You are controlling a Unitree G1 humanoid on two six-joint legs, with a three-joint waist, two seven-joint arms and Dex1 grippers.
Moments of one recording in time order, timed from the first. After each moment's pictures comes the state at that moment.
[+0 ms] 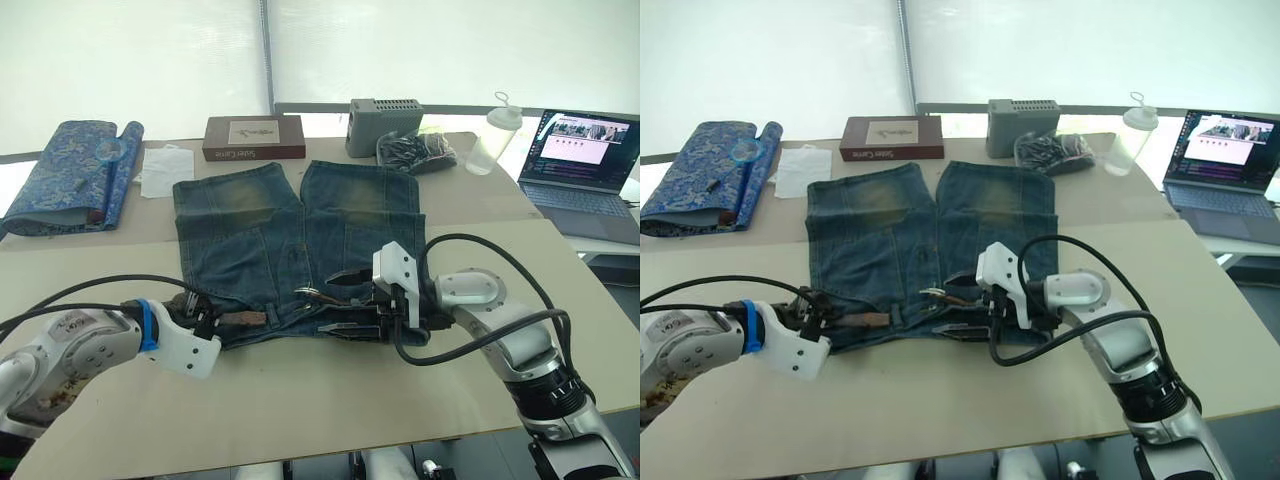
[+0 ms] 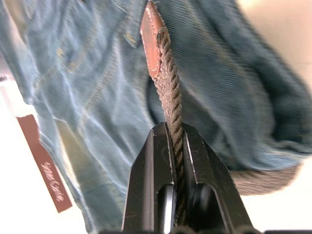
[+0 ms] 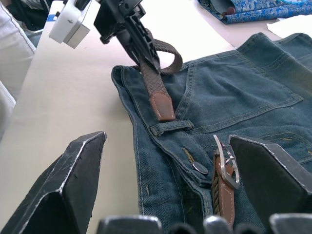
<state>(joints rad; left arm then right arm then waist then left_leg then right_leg) -0.07 1.11 -0.02 -0.30 0.41 -0.35 -0.85 -0.51 -0.55 0.25 -0.31 0.37 0.51 1.04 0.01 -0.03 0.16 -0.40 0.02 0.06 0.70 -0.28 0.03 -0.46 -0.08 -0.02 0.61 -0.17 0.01</state>
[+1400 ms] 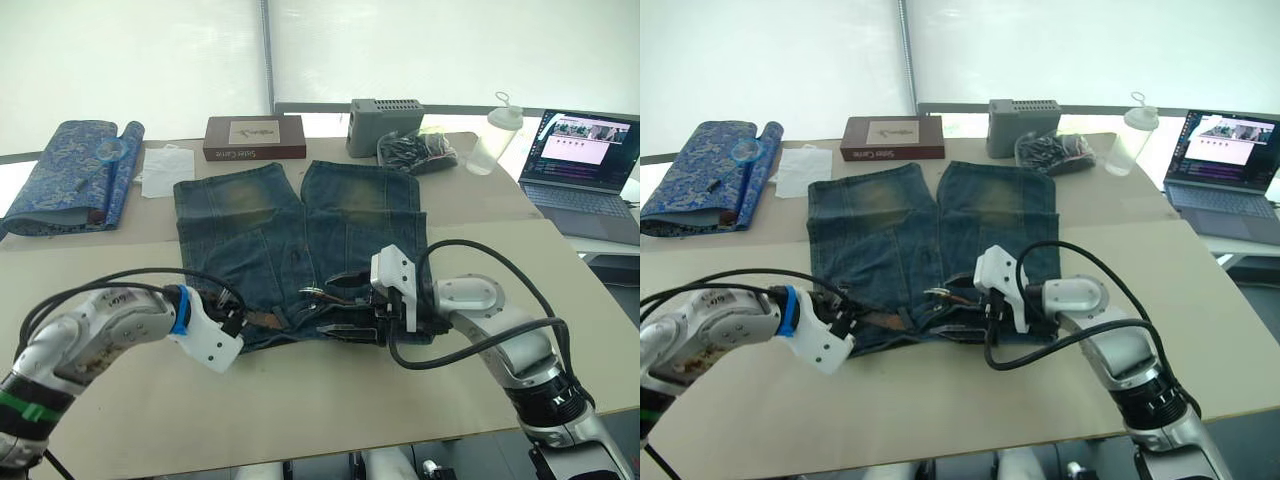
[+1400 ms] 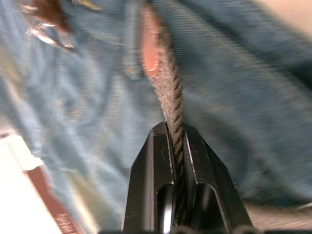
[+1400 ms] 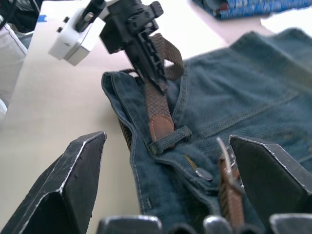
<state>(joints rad) -0.22 1.03 -0.17 -0.24 0.47 -0.40 -0.93 -0.46 -0.56 0.25 -0.36 0.38 0.58 0.97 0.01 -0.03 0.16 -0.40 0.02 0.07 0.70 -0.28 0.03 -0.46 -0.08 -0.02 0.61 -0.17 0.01</state>
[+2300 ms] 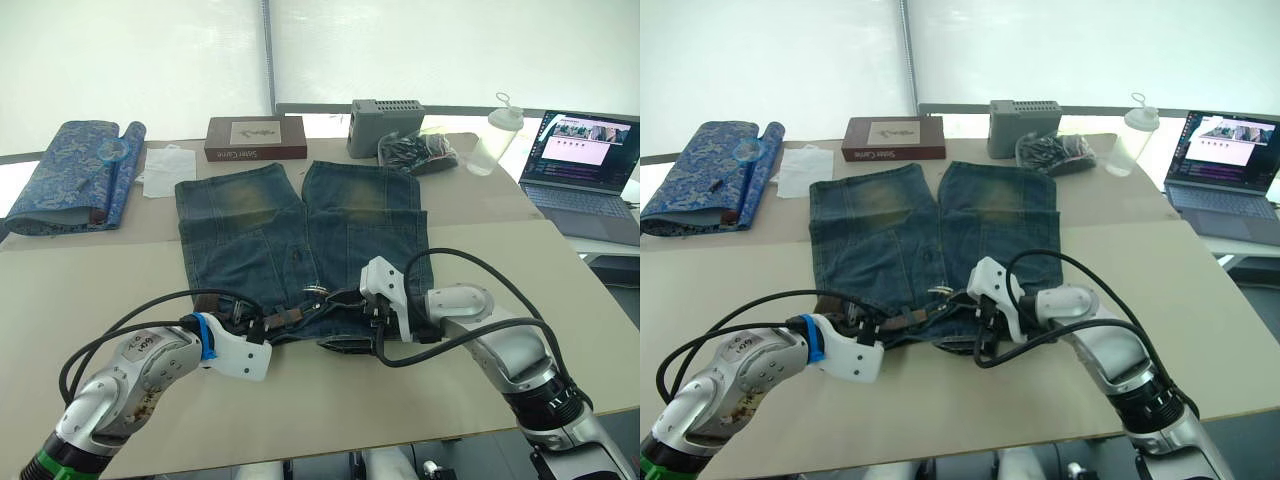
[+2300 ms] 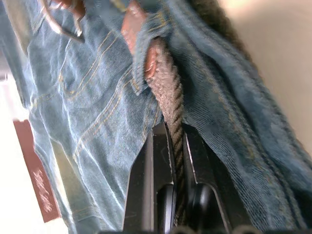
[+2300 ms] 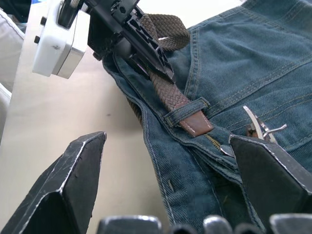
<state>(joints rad) -0.06 0.77 -0.15 -0.46 0.66 -0.02 -0.85 -0.47 -0.55 0.30 -0.36 0.38 0.71 0.92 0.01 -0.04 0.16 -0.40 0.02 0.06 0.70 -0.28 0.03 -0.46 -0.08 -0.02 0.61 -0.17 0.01</state>
